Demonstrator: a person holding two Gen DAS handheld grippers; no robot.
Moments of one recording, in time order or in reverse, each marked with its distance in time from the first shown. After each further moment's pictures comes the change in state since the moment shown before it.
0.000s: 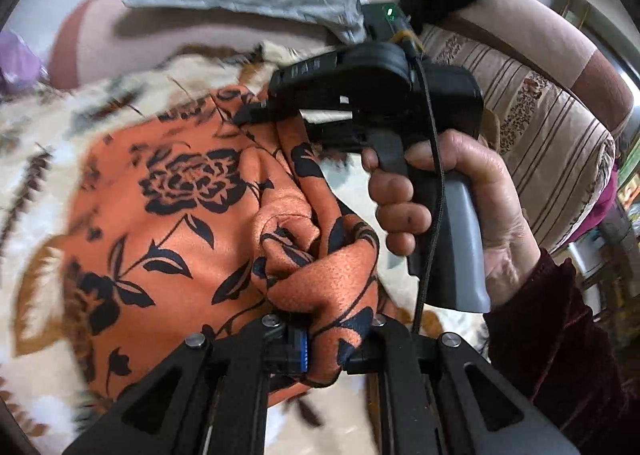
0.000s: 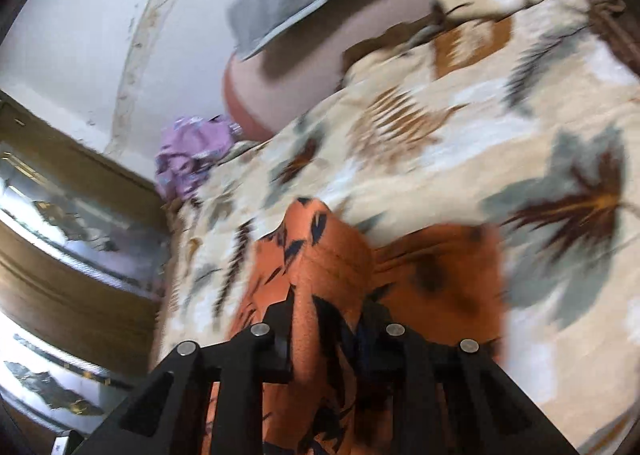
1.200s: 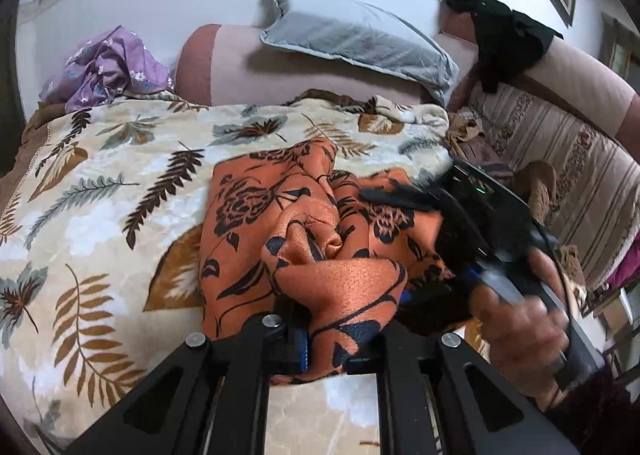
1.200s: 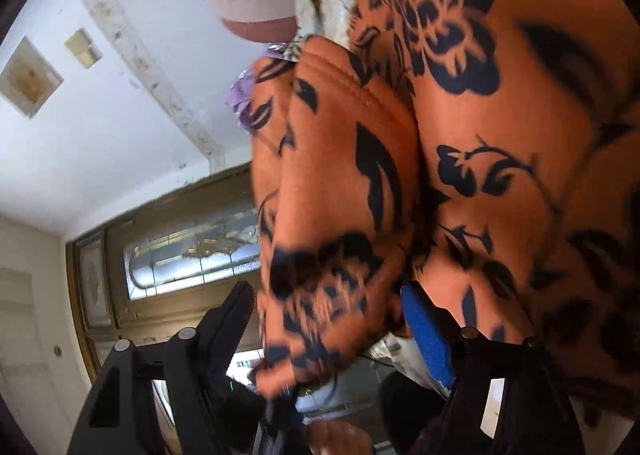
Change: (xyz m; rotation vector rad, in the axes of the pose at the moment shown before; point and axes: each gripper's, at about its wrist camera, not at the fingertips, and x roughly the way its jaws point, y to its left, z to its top) left arm -0.119 0.063 -0.058 -0.093 -0.197 0.288; right arm 0.049 0.013 -0.119 0.662 0.362 0.669
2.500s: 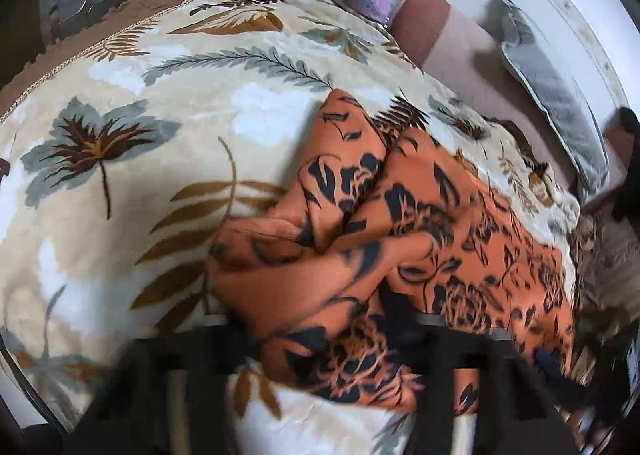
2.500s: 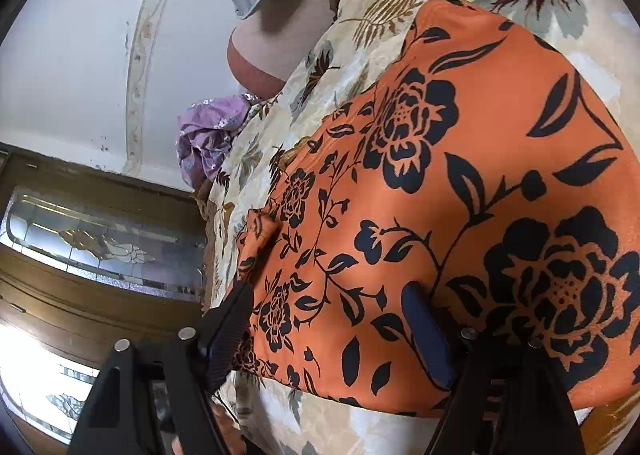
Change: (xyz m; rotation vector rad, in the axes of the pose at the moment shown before) left arm 0.030 0.184 -0.040 -0.588 0.099 0.255; right arm -0.035 0.048 -0.045 -0.472 -0.326 -0.494
